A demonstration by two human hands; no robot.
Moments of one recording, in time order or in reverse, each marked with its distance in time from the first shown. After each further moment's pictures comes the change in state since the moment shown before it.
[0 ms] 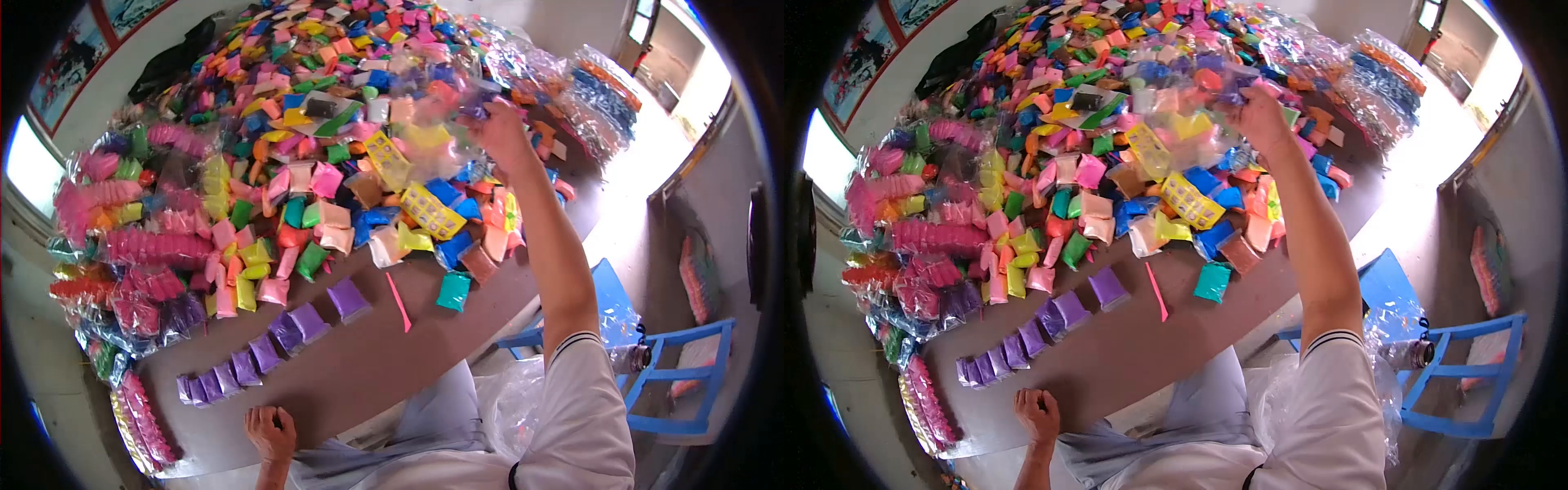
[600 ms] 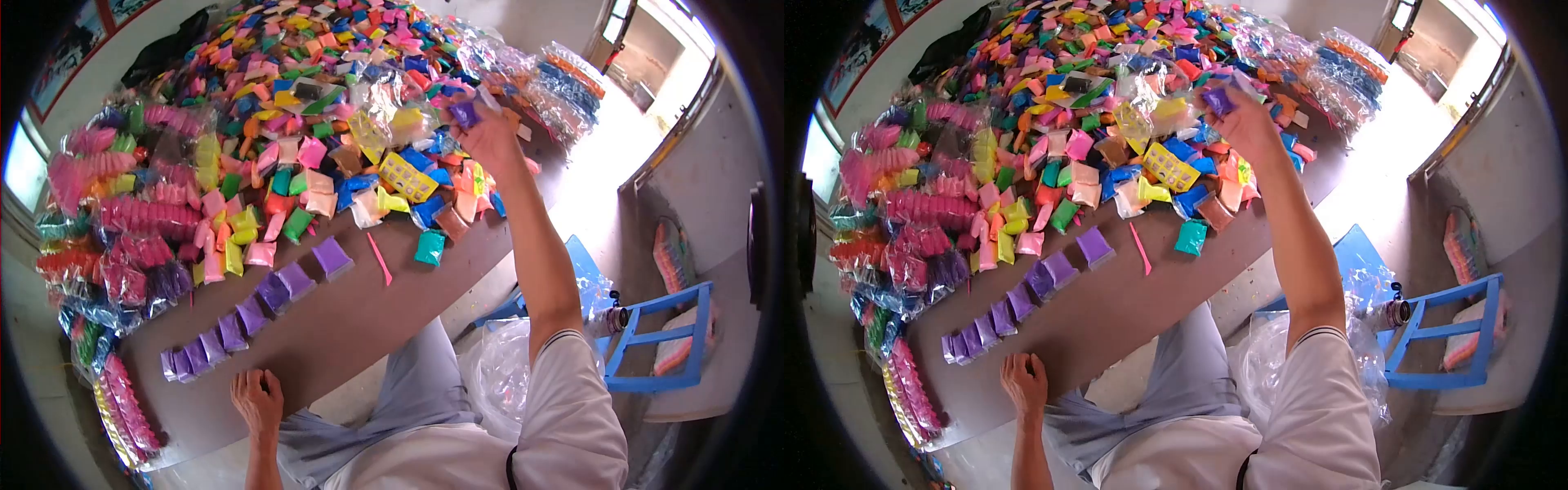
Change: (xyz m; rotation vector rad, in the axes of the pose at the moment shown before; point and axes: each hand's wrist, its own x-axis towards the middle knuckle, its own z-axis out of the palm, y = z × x) left_hand 0.002 0.009 -0.008 -0.031 0.063 0.021; right_hand -0.096 -0.002 0.076 -0.083 0.059 -0.123
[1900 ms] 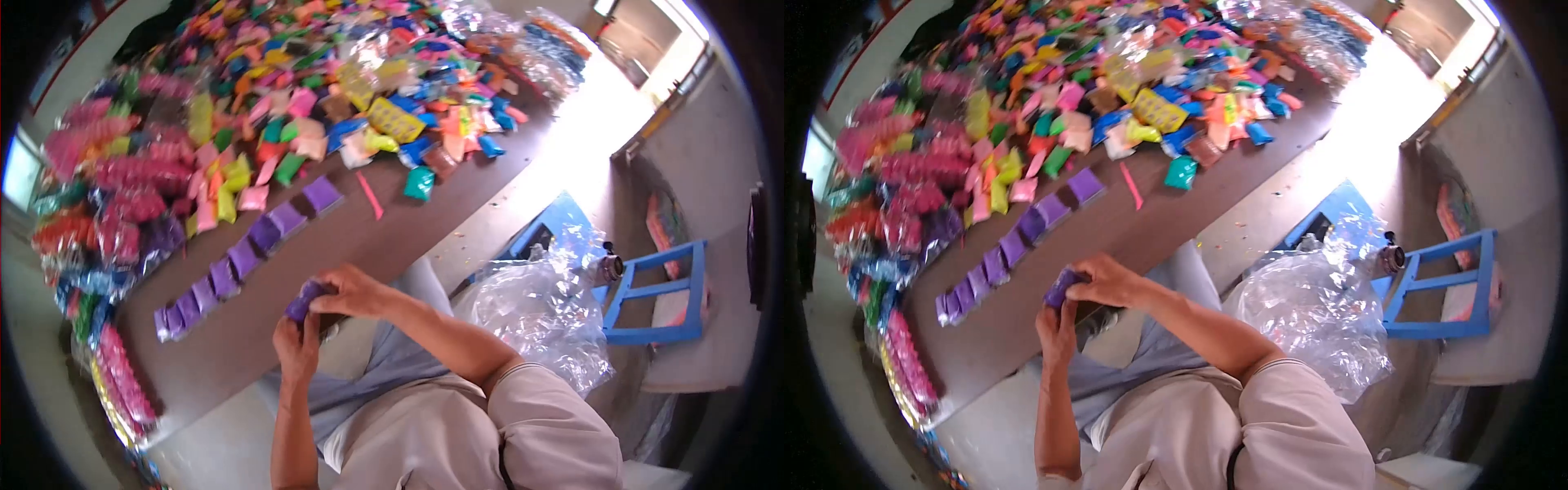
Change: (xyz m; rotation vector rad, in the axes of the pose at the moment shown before) left_hand -0.018 0.065 0.018 -0.729 -0.143 -0.151; right_hand -0.247 0.221 0.162 -0.521 -0.495 0.386
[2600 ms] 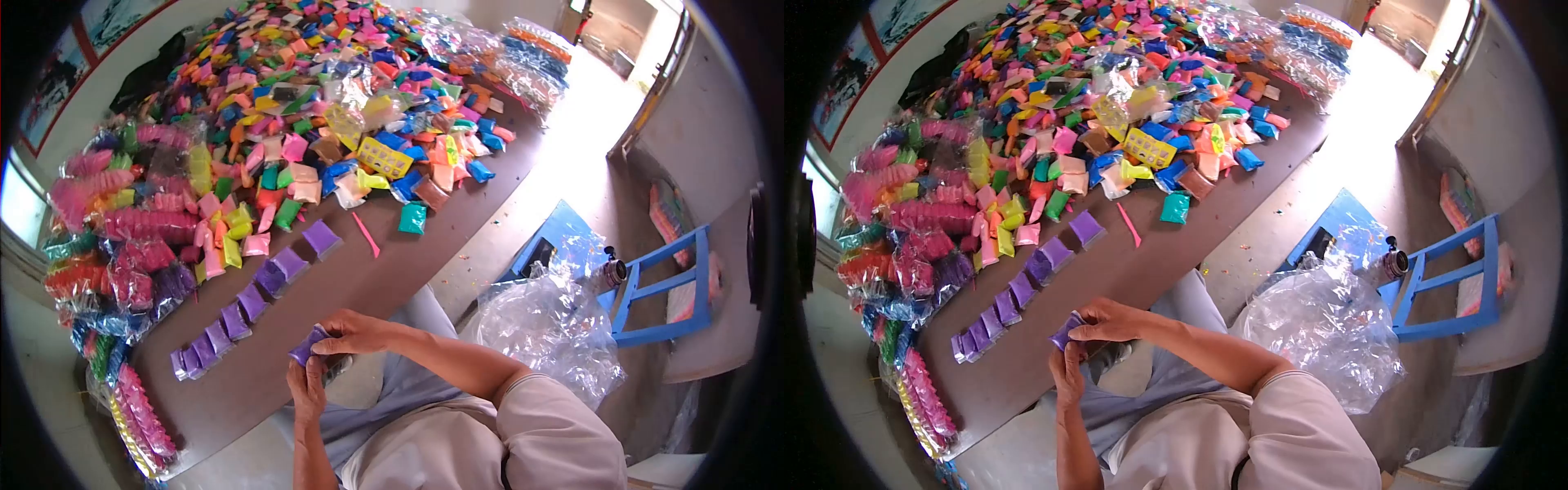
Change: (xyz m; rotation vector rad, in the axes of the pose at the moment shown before) left_hand -0.013 -0.016 -0.007 -0.283 -0.108 -0.099; right_hand -0.002 -0.019 0.000 0.188 -0.105 -0.033
